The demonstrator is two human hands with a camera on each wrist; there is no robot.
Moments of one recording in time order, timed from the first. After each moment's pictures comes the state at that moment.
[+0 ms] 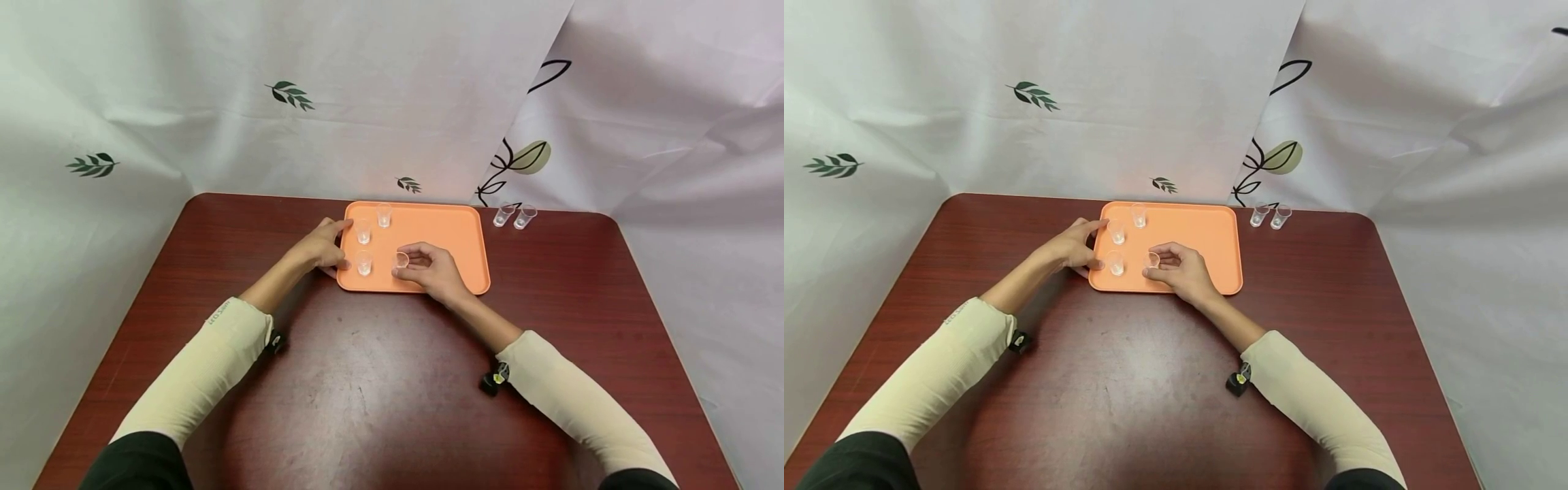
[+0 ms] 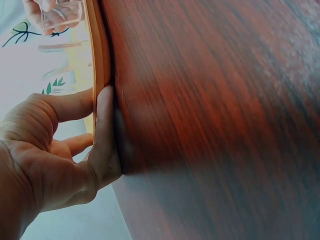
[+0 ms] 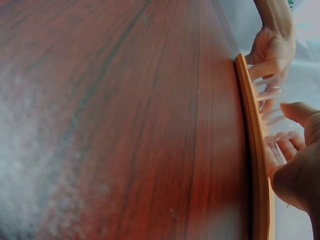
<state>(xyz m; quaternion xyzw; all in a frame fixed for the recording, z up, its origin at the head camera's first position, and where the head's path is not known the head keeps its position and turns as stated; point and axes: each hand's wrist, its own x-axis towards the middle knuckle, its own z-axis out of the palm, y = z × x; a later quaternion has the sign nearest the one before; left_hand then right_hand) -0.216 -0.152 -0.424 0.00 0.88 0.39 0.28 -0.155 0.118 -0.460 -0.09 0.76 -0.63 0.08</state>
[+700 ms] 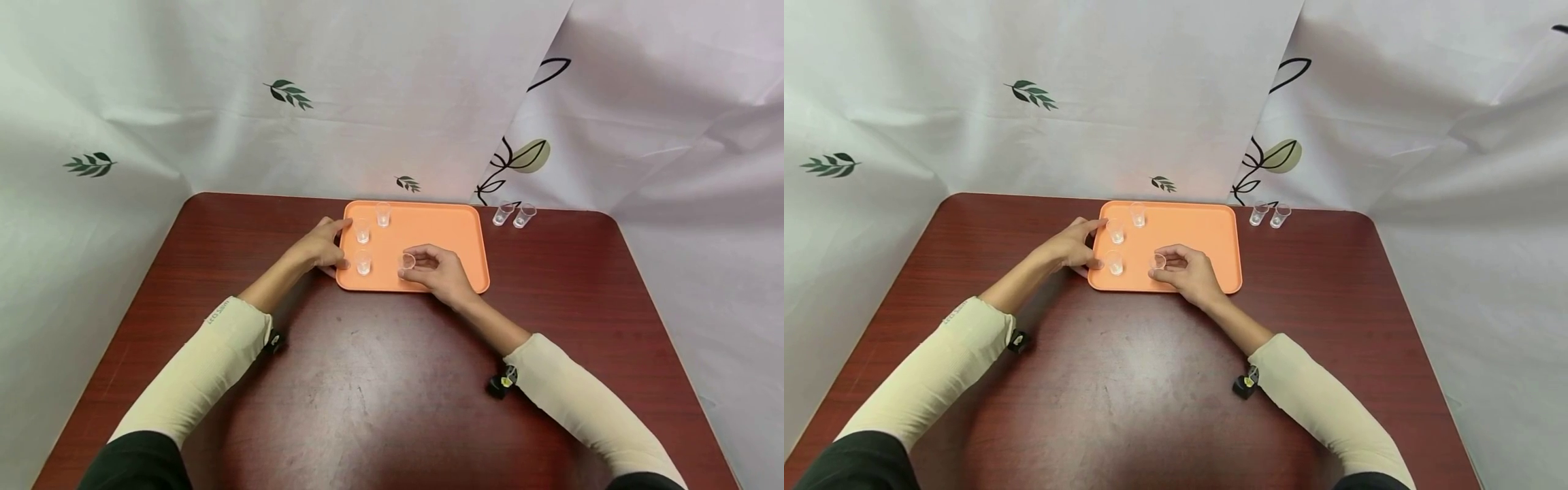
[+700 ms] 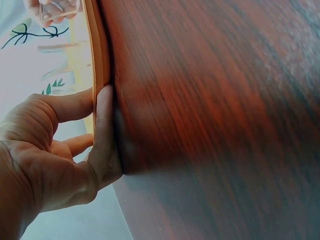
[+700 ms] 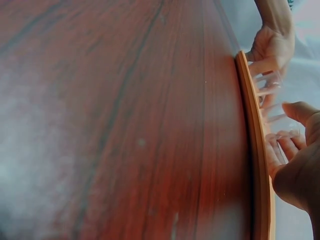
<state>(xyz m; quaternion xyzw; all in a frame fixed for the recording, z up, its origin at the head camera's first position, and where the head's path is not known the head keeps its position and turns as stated) -0.217 -0.152 -0.424 0.00 0.88 0.39 0.28 -0.149 0.130 -0.461 -0.09 0.77 -0.63 0.08</state>
